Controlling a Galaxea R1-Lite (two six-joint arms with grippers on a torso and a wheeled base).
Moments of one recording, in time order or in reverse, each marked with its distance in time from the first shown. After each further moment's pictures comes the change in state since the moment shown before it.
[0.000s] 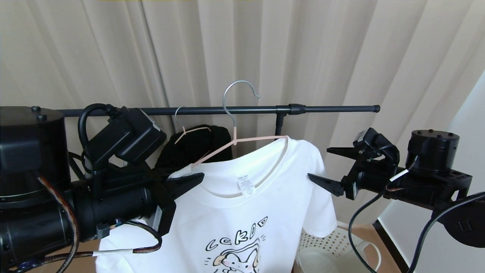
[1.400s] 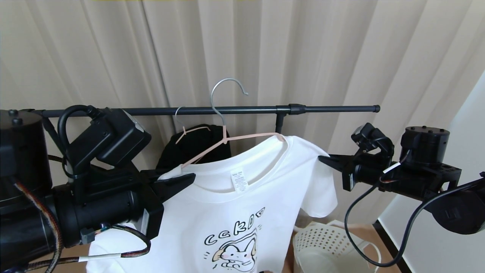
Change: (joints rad) left arm 0.024 -0.043 0.032 0.000 0.000 -0.005; right arm -0.049 0.061 -0.066 0.002 -0.004 0.051
